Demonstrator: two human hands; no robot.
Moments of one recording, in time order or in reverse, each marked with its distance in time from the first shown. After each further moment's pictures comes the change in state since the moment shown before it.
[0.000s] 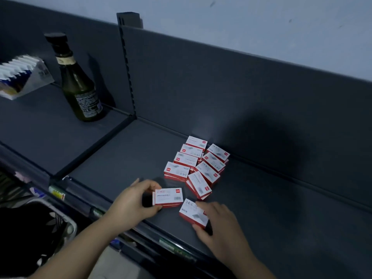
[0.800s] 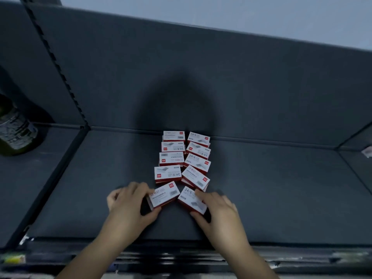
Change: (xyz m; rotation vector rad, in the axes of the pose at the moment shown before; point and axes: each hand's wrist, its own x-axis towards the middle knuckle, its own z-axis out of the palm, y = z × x) left_hand 0.045 -0.044 -0.011 0.305 -0.049 0.223; right_hand 0.010 -0.059 0.040 -0.082 0.392 0.414
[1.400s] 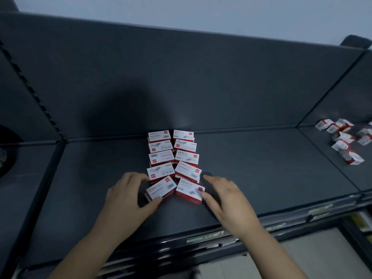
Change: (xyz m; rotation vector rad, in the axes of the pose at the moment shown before) left_hand 0.022 0.001 -0.037 -0.129 -0.129 0.161; right_hand -0.009 -0.010 -0.037 -0.033 -0.070 0.135
